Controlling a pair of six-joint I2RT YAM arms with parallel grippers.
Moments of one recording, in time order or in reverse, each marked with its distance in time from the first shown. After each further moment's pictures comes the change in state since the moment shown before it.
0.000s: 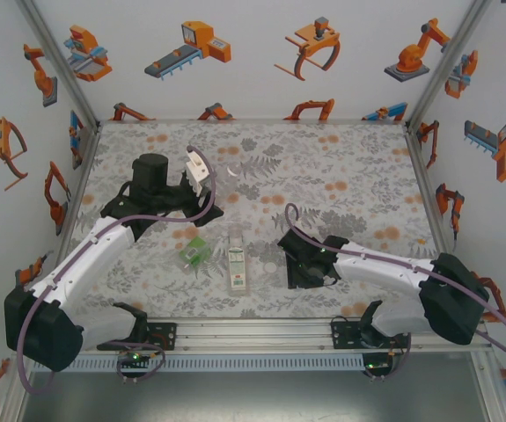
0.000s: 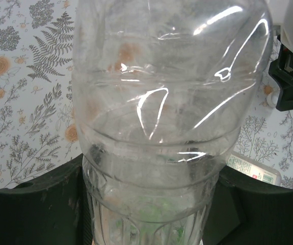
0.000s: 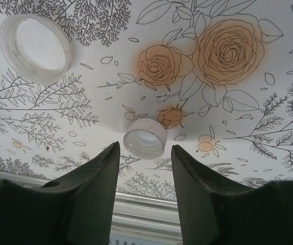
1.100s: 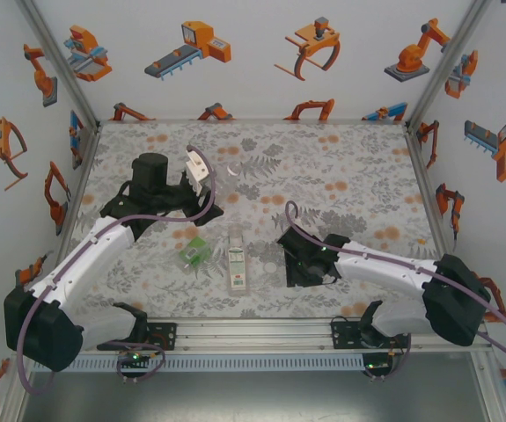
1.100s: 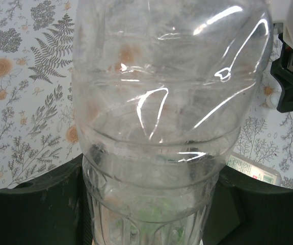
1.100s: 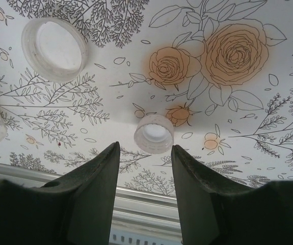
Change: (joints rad) left arm 0.000 0.000 0.005 0.000 0.000 0.000; right arm 0.000 -0.011 0.027 -0.017 -0.006 0.000
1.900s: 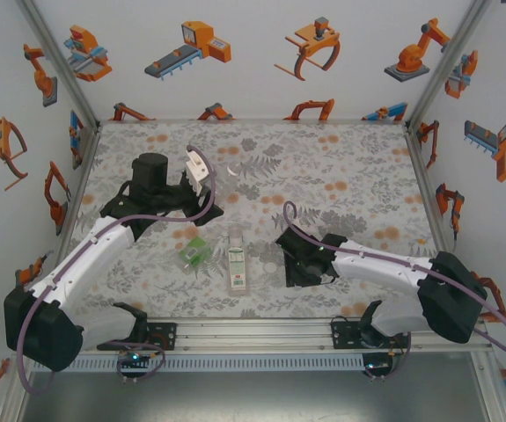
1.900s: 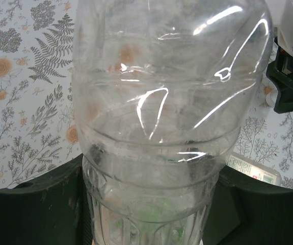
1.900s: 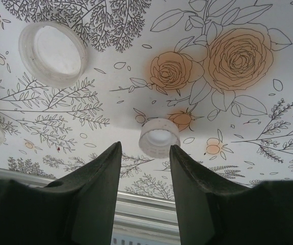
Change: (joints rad) left arm 0.000 0.000 0.000 0.000 0.000 0.000; right arm 0.000 0.025 0.000 0.018 0.000 0.000
